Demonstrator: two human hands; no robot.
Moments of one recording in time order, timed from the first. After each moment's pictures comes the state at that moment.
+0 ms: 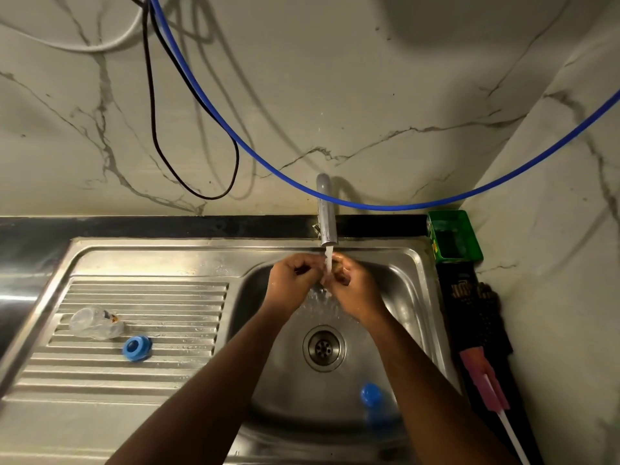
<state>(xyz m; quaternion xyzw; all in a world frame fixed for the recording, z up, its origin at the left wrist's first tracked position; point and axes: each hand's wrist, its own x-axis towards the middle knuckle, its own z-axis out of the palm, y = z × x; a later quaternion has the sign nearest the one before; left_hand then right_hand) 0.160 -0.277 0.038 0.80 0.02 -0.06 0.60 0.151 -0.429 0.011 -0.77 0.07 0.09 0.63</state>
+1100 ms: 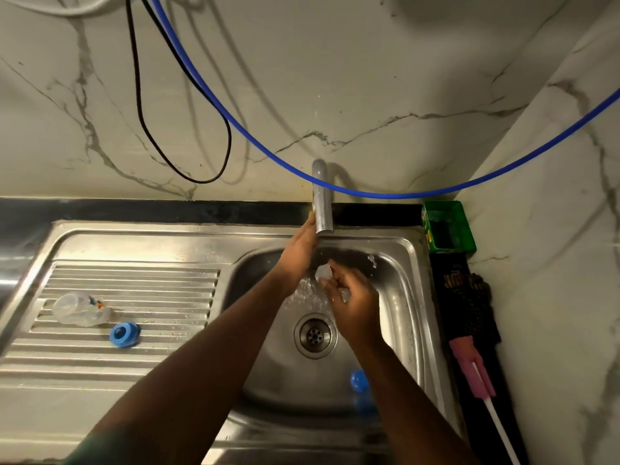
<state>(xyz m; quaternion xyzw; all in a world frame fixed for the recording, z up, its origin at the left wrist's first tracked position) 0.185 -0.299 0.052 0.67 0.11 -0.20 0.70 0.099 -0.426 -0.008 -0.84 0.02 -0.14 0.53</state>
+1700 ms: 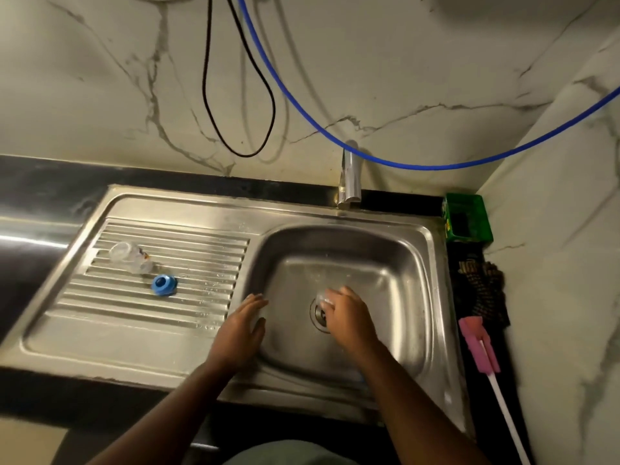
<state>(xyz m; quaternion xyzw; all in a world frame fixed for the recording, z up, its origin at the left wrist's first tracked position) -0.008 -0.144 -0.046 0.94 0.01 -0.08 0.32 0.042 -0.395 -0.042 -0.95 -0.02 0.09 0.31</state>
